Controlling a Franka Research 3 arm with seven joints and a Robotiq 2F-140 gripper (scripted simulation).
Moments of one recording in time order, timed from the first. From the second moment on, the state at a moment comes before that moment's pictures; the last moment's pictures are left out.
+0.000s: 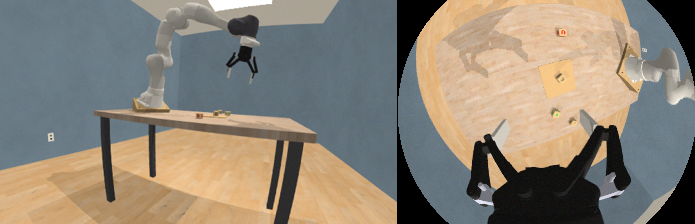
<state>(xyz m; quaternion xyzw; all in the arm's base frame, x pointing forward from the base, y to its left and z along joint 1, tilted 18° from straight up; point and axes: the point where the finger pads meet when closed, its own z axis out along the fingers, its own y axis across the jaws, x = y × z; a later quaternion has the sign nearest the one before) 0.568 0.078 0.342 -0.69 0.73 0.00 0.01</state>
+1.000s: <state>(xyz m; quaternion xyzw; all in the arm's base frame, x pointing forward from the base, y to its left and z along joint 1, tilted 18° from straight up) 0.566 0.041 0.383 -0.81 0.59 0.00 0.01</state>
